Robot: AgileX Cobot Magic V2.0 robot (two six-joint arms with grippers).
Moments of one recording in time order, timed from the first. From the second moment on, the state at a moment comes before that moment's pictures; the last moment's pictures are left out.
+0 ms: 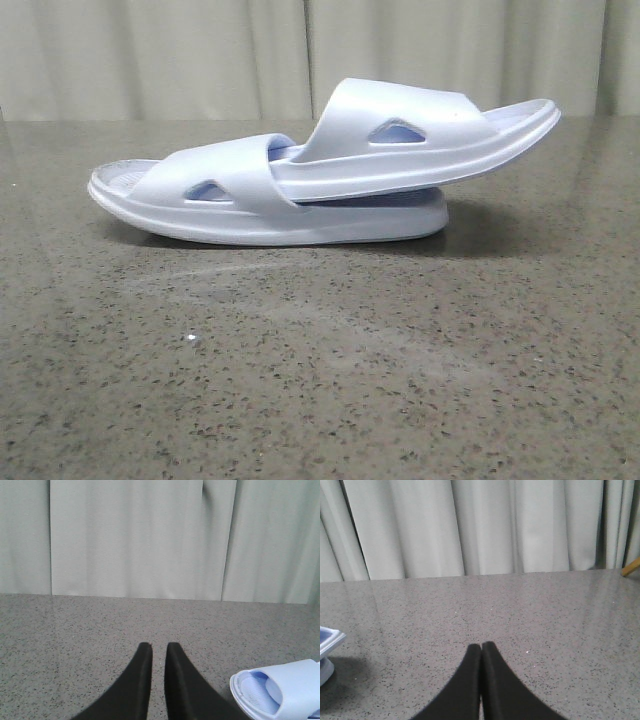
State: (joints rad) left arm 0.05 0.32 -0.26 -1.65 0.26 1.55; right arm 0.23 -0.01 -0.37 -0.50 0.56 0.45
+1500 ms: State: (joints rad) left arm -0.03 0.07 -0.12 -0.51 0.18 0.52; right arm 0.23 -0.01 -0.37 -0.50 0.57 0.45
